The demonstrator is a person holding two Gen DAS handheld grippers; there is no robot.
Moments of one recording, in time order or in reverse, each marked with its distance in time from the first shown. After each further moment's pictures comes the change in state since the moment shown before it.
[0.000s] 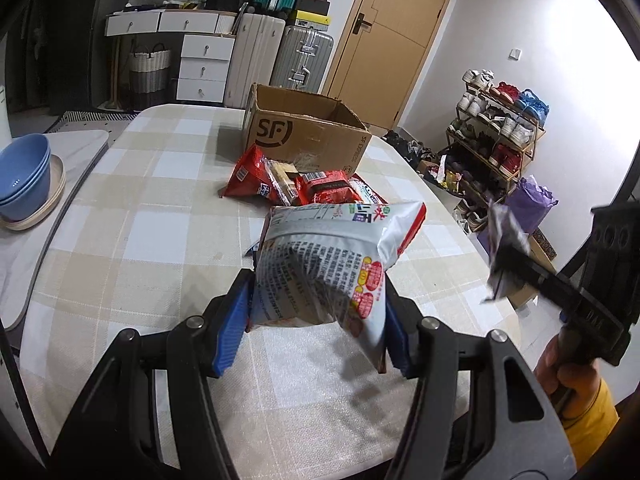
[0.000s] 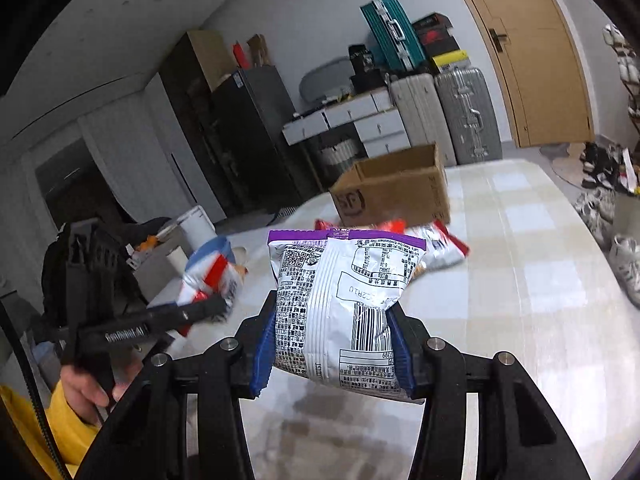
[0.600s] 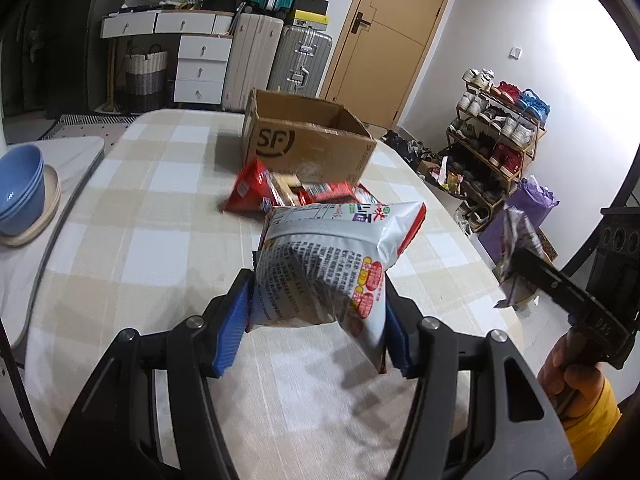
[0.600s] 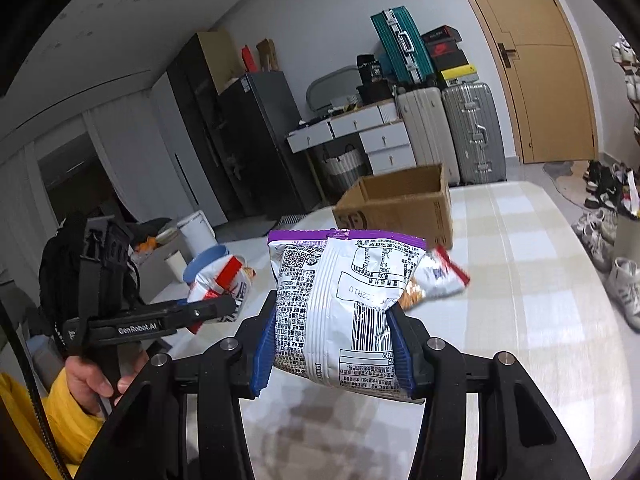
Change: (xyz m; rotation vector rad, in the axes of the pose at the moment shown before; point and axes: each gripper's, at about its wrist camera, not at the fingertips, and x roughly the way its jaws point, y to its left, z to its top) left arm 0.017 0.005 0.025 0.009 -0.002 0.001; right arm 0.007 0.004 0.030 -0.056 -0.042 0.013
